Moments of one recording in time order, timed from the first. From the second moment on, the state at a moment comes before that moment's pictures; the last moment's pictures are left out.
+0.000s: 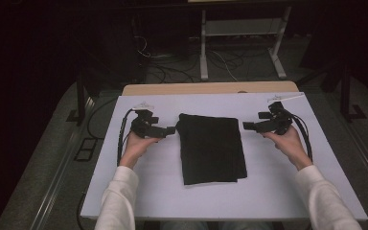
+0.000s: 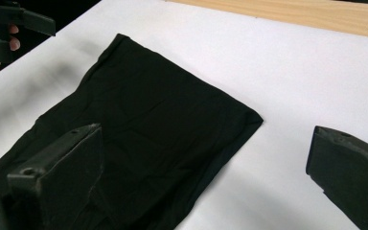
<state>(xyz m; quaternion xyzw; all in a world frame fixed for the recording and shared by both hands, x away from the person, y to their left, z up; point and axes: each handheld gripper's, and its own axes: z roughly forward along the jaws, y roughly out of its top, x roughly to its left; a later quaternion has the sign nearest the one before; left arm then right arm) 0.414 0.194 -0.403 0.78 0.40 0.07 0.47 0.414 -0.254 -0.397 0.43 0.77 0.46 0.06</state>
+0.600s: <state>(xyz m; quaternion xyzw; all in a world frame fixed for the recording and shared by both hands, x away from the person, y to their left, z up) 0.372 0.197 -0.398 0.78 0.38 0.08 0.49 0.371 -0.260 -0.401 0.42 0.77 0.47 0.08</state>
